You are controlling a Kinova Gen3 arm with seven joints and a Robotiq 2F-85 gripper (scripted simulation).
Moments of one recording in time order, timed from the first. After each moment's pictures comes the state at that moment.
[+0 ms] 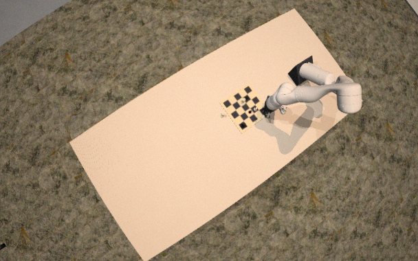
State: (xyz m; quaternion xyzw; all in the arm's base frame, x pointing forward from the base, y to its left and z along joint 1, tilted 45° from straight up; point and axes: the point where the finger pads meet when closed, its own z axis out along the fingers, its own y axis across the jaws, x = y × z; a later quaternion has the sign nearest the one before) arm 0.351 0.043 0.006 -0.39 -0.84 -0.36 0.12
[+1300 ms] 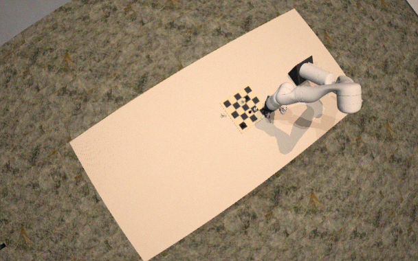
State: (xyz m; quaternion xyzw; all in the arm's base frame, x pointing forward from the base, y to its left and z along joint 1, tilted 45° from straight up) arm 0.351 0.043 0.006 -0.39 -0.84 -0.36 0.12
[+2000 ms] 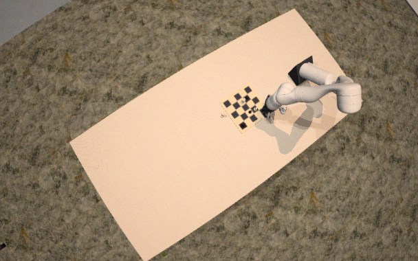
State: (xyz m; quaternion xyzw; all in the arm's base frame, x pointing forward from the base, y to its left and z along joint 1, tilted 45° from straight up) arm 0.351 0.043 0.006 -0.39 -0.84 -0.36 0.12
